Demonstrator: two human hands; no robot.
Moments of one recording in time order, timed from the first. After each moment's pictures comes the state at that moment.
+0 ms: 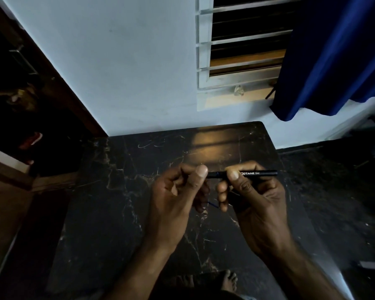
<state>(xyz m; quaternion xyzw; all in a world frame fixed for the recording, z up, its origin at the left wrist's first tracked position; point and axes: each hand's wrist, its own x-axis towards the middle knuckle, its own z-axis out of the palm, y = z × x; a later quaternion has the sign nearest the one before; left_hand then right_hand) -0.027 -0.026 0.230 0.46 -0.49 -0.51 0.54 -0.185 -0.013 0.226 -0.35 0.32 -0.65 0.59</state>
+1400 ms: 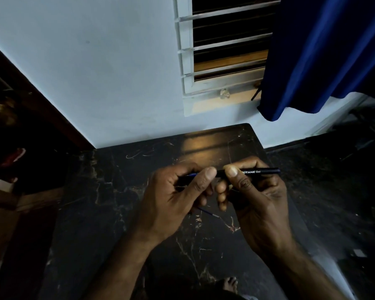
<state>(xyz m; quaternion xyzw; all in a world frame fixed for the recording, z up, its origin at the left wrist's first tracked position) -0.028 -0.070 0.251 0.37 -0.70 -0.46 0.40 -0.197 -0.029 0.240 -0.35 0.33 -0.68 0.55</state>
